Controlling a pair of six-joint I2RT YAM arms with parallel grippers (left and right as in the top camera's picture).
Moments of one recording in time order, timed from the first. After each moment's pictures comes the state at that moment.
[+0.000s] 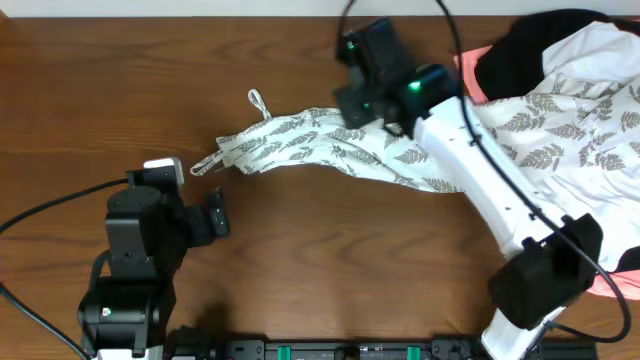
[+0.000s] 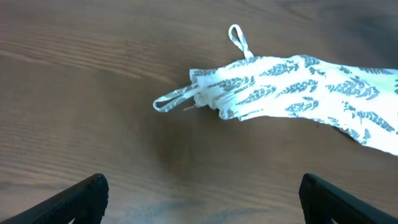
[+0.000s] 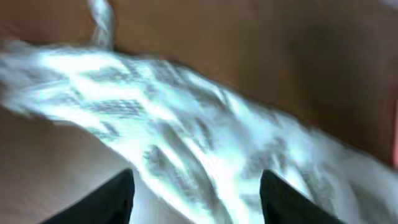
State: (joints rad) left arm -0.02 0.73 0.82 -0.82 0.00 -0.17; right arm 0.51 1.88 1.79 -0.94 0.05 0.07
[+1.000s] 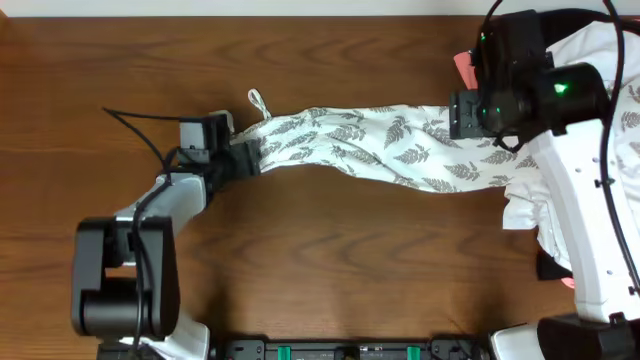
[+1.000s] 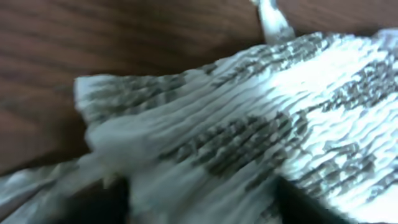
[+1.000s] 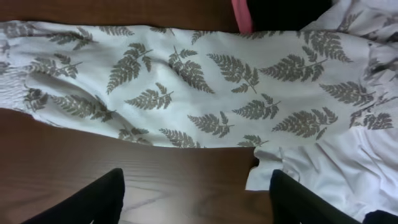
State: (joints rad) left arm -0.02 1.74 0.82 -0.03 0.22 -0.24; right arm 0.22 1.60 1.78 -1.32 0.17 0.18
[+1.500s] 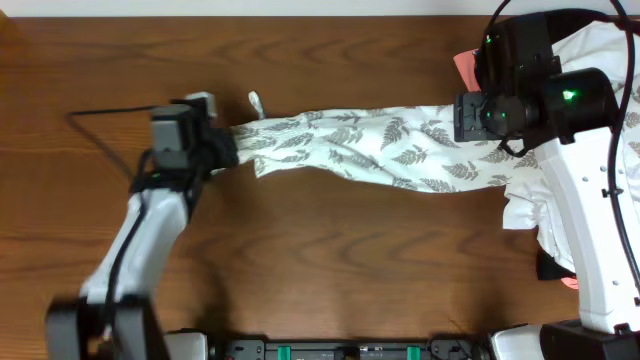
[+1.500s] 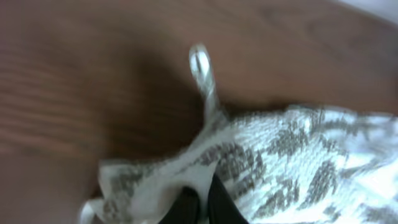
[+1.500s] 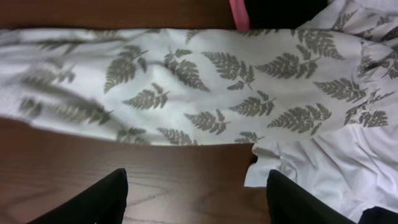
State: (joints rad) left arm 0.04 1.38 0.83 -0.19 0.24 -0.25; right arm 0.22 1.58 1.78 -1.33 0.17 0.18
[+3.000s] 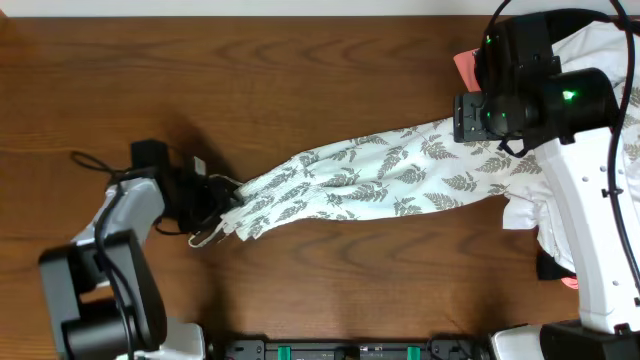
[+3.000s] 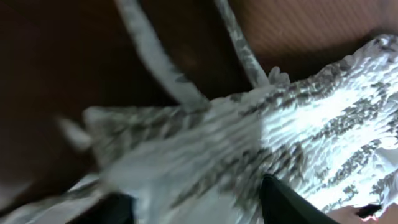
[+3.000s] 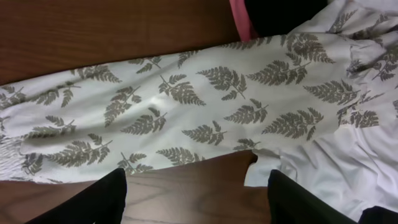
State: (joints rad) left arm 0.22 1.67 0.83 -0.66 0.55 -0.26; right arm 0.22 1.58 1.78 -1.33 0.17 0.18
